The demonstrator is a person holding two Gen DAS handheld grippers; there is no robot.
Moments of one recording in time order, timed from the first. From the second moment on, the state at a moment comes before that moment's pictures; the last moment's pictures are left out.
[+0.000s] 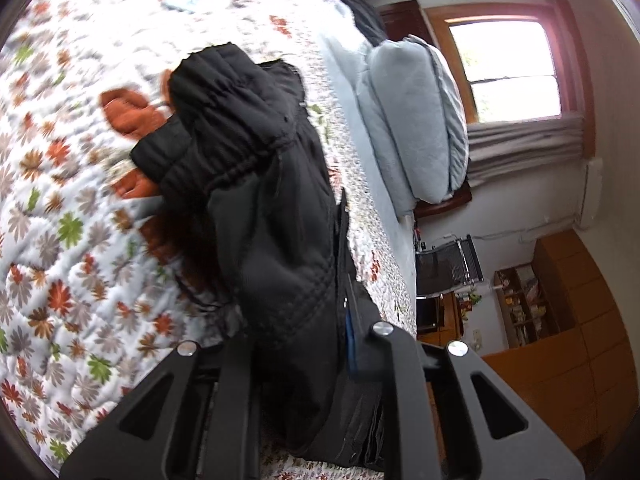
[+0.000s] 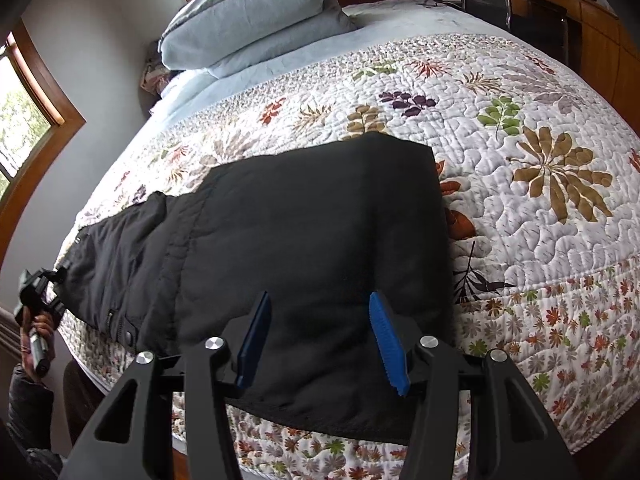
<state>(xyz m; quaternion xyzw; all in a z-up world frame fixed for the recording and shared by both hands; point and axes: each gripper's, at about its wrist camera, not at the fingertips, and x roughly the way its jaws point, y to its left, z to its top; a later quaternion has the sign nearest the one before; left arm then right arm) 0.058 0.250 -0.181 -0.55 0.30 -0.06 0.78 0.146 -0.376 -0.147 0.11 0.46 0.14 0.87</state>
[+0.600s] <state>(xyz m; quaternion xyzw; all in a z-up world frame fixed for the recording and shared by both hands) 0.067 0.201 -0.124 -0.46 0.26 -0.16 0.83 0.150 -0.377 -0.148 0.11 0.47 0.14 0.87</state>
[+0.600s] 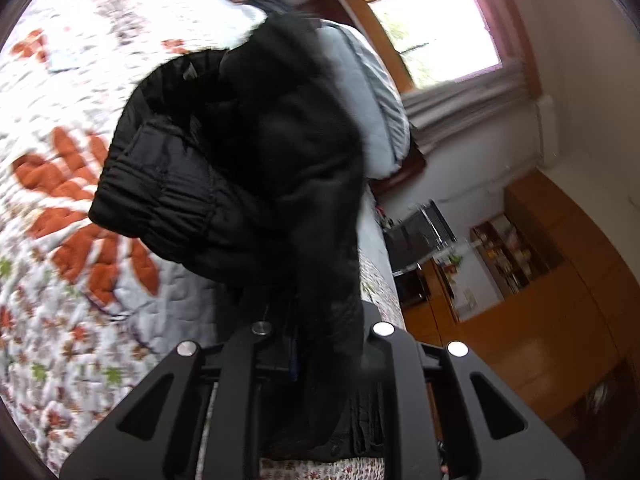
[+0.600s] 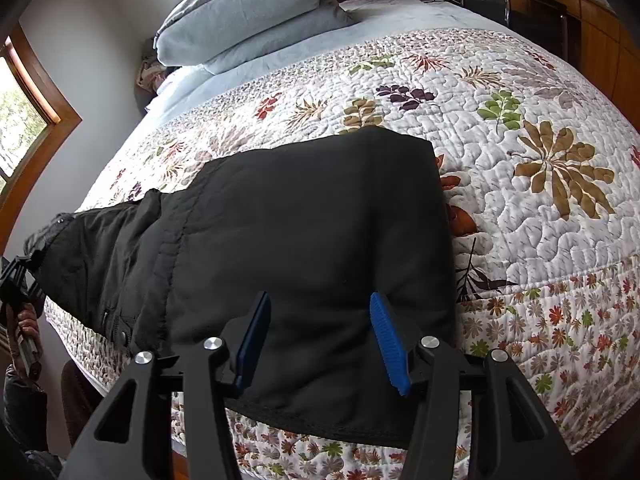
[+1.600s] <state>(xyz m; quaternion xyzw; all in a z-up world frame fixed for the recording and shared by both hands) 0.127 0.034 -0.101 -0.28 0.34 -0.32 0.84 0.151 -0.371 -0.105 0.20 0.41 0.22 0.86</state>
